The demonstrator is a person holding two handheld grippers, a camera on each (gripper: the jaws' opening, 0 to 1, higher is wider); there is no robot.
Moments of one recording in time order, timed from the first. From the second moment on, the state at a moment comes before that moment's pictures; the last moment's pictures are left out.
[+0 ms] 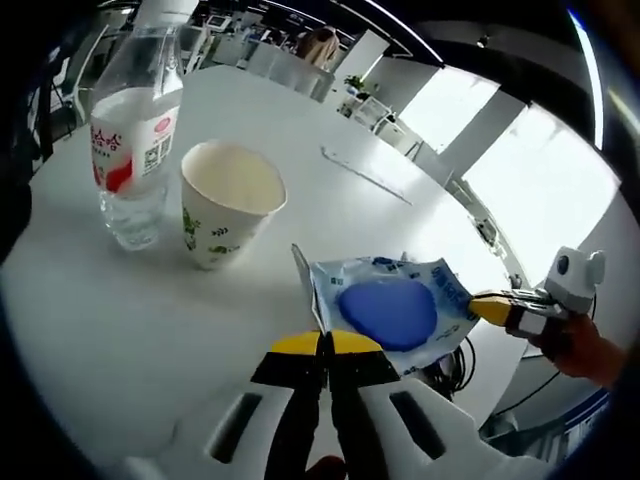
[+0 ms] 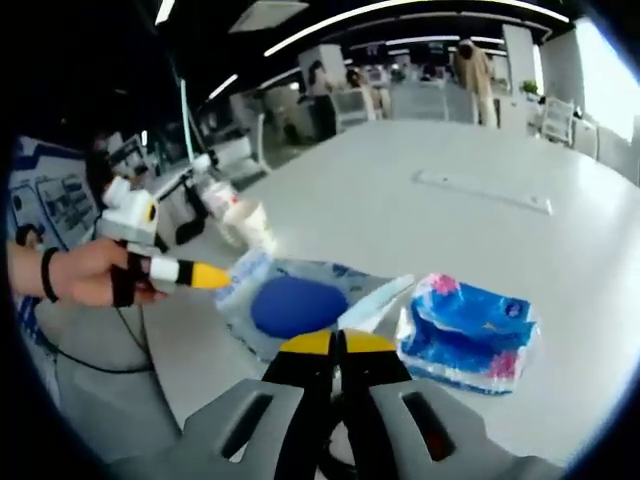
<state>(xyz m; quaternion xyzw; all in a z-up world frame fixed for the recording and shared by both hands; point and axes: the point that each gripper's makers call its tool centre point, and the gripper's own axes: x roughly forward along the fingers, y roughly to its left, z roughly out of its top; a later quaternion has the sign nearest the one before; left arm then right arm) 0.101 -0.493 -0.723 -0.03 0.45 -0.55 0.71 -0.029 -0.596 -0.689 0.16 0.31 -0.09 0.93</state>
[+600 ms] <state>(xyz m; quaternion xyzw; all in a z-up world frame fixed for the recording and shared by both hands) 0.121 -0.514 -0.719 -0.03 0.44 -0.55 0.71 -0.009 -0.621 -0.691 0.16 0.31 -0.09 0.93</state>
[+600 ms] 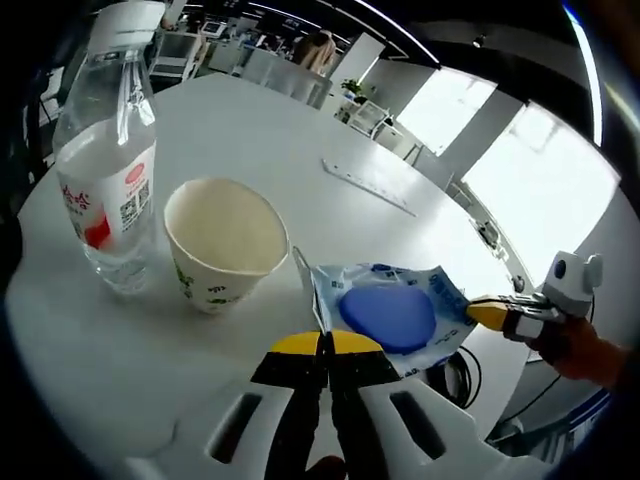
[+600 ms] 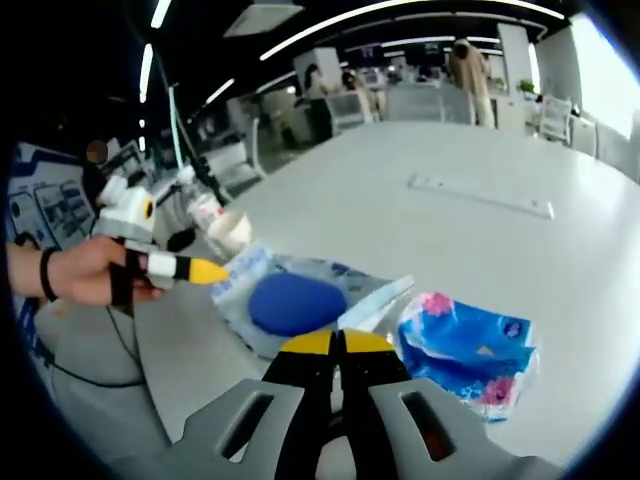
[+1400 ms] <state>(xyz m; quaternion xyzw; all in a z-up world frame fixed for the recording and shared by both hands) 0.125 -0.502 -0.747 -0.03 0.47 -0.52 0.71 -0.020 -0.617 -0.746 0.19 0.34 -0.12 0.91</state>
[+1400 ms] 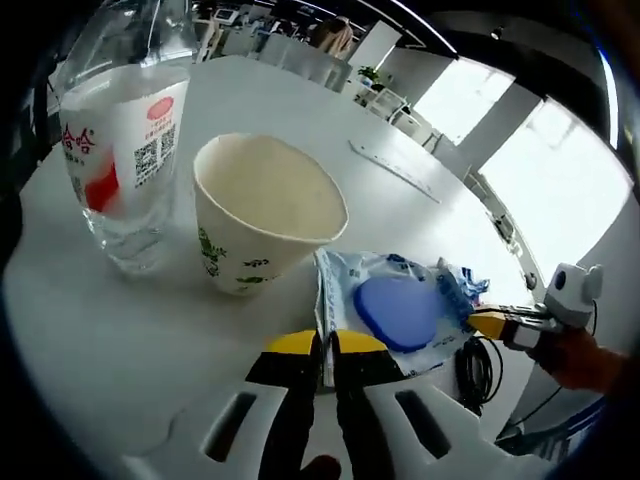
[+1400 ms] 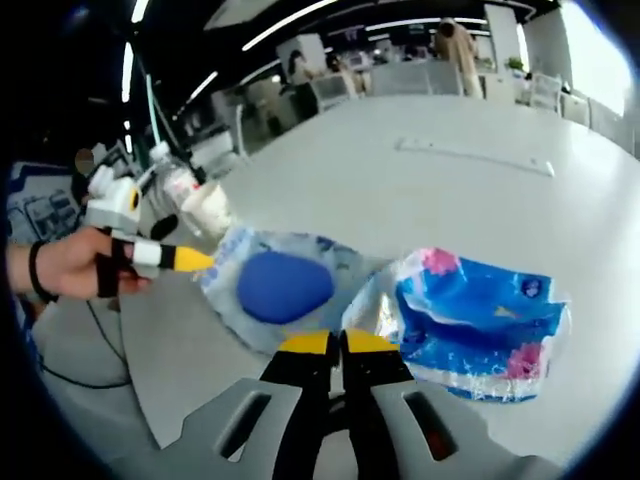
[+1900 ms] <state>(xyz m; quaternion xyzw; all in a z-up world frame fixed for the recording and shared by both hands) 0.118 -0.472 -0.751 -0.03 0.47 -0.53 0.71 -0.045 -0.607 -0.751 0.20 0.36 -0.11 0.91</state>
